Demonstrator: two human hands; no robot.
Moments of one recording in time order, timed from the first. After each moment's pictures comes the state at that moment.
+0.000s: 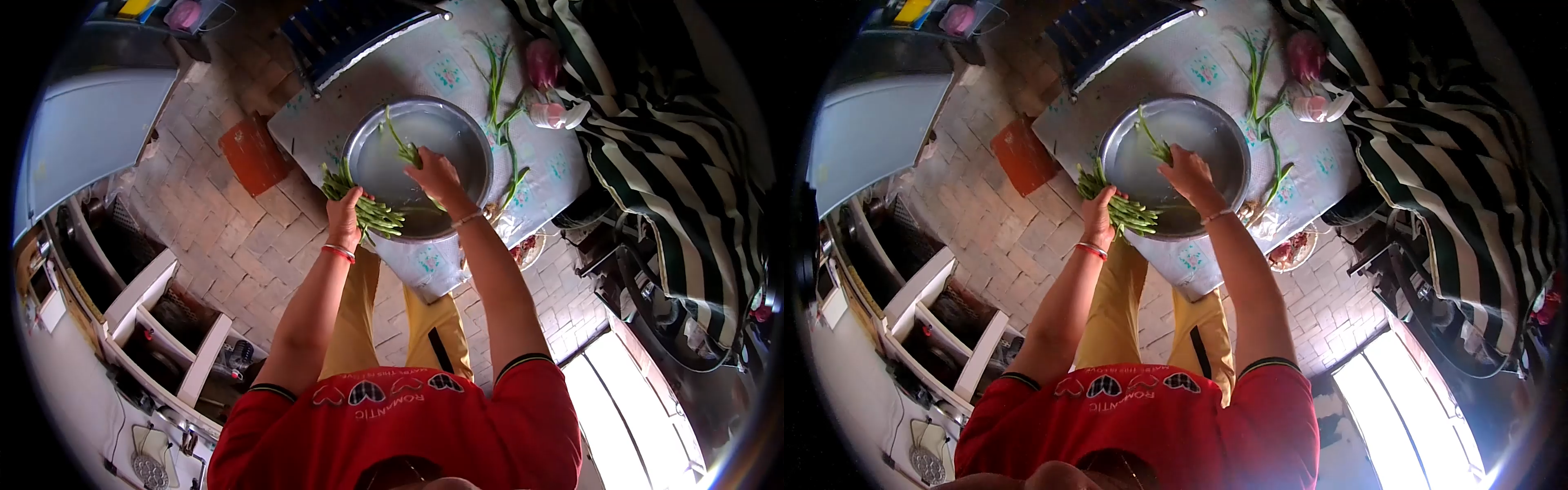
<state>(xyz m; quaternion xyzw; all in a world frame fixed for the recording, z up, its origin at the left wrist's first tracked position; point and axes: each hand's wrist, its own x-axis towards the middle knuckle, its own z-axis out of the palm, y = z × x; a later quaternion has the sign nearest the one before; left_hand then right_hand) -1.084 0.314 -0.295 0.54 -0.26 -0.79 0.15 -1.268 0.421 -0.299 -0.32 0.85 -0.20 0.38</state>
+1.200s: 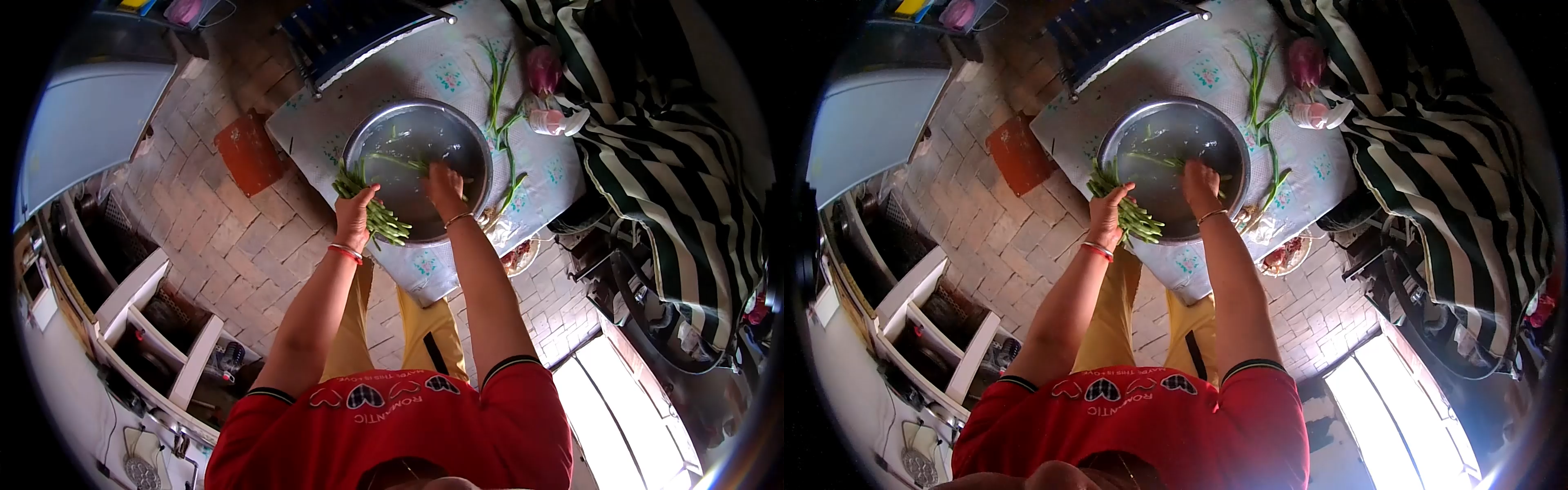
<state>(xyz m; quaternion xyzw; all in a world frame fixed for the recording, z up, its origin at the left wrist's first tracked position) -1.101 0.321 -0.290 0.56 -0.27 -0.77 0.11 -1.259 0.444 -0.339 -0.30 0.90 -0.01 0.31</state>
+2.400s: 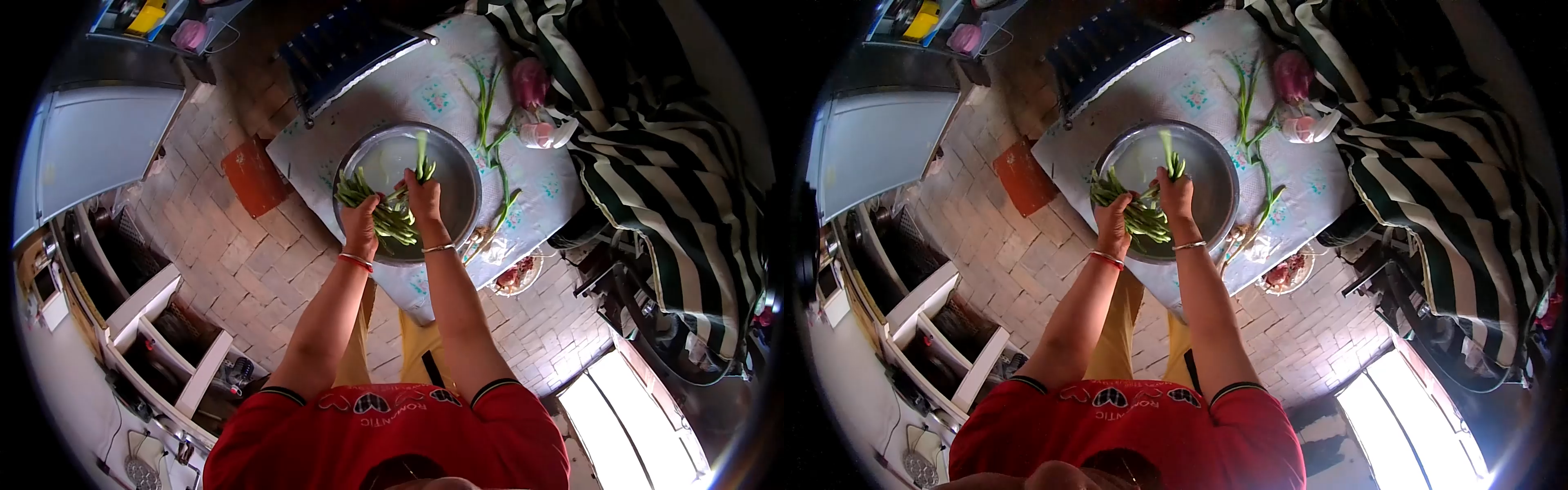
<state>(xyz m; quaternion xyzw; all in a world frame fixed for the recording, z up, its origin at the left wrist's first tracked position) -1.148 0.337 -0.284 0.53 -0.27 -0.77 0.22 -1.248 0.420 -0.358 0.05 0.77 -0.55 0.31</state>
